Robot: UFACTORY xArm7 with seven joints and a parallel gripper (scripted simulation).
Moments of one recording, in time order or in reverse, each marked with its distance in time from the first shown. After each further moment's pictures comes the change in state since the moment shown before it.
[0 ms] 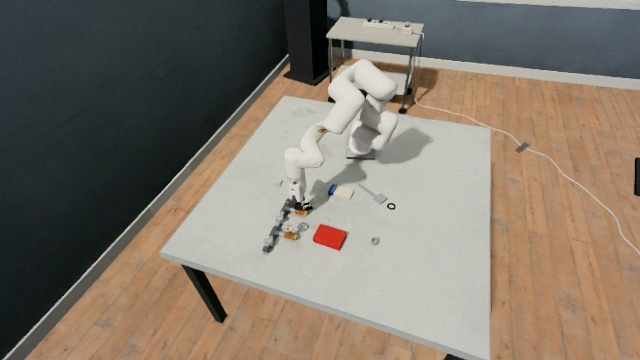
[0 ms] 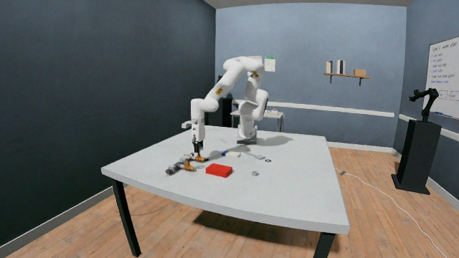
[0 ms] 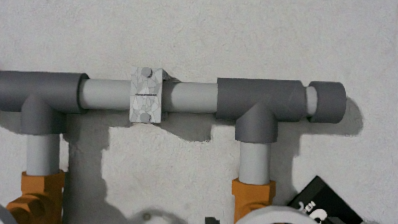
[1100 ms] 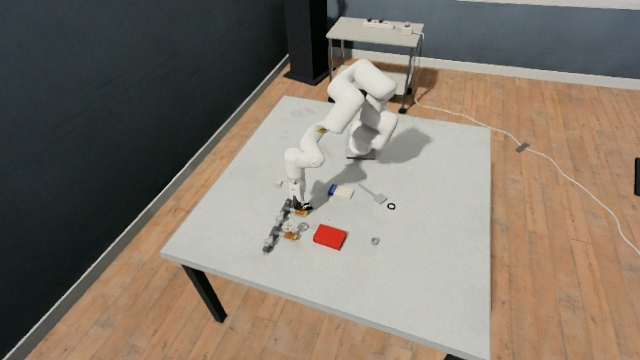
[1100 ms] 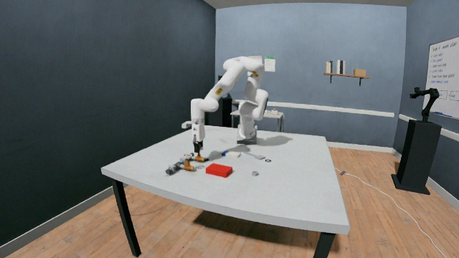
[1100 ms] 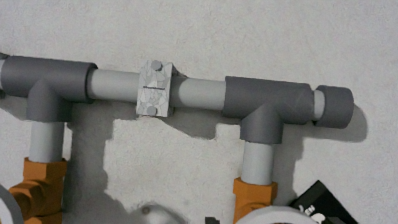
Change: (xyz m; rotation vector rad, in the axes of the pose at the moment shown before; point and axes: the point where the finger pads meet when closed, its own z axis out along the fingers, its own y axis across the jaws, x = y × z) arm 0.000 0.000 0.000 -0.001 0.001 -0.063
